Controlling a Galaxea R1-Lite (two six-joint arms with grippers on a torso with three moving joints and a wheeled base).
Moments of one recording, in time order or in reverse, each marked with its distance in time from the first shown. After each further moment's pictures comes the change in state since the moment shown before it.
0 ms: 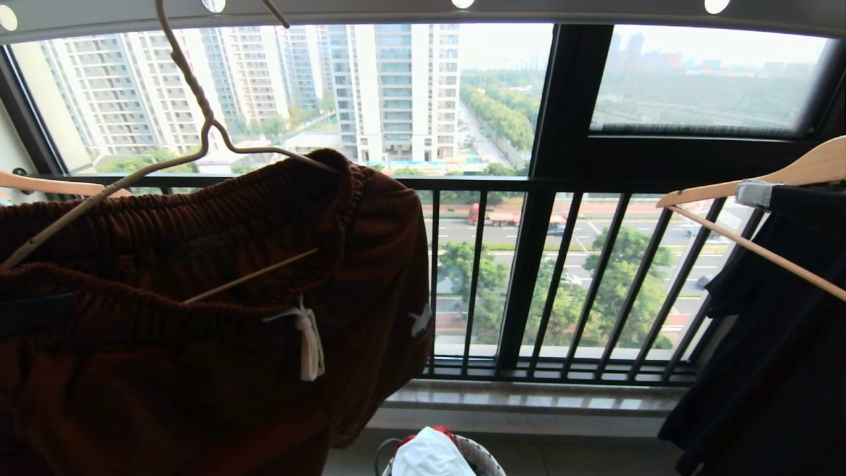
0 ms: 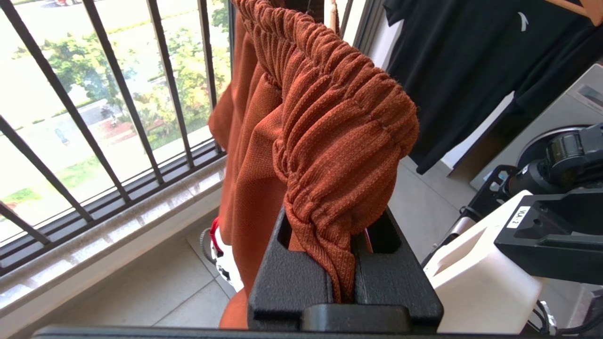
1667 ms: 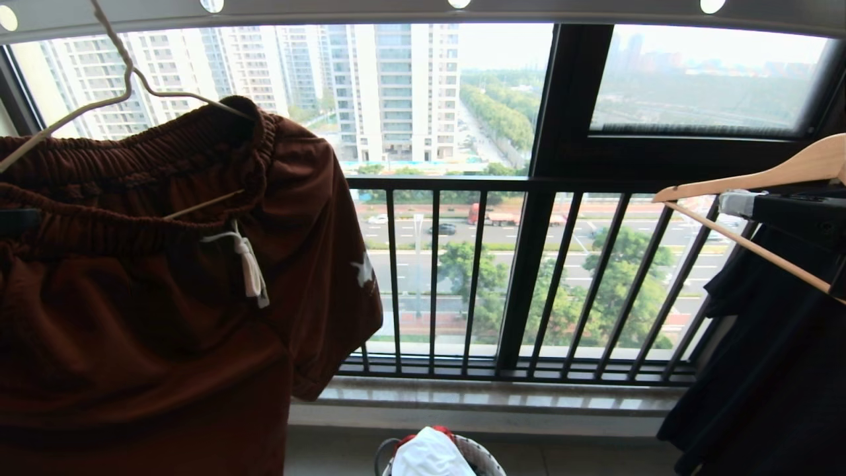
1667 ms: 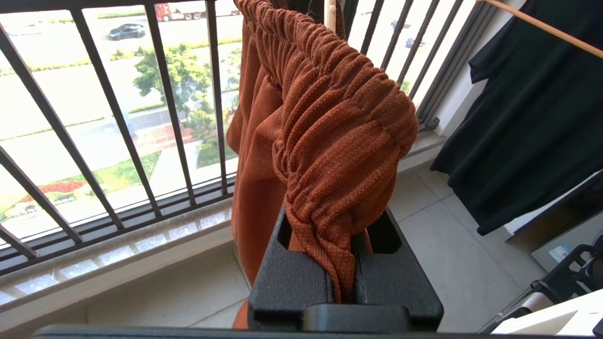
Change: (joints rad) left arm 0.204 0.104 -0.011 -0.280 0.002 -0.189; right arm 0.006 0.019 0.009 -0.002 0.027 -0.004
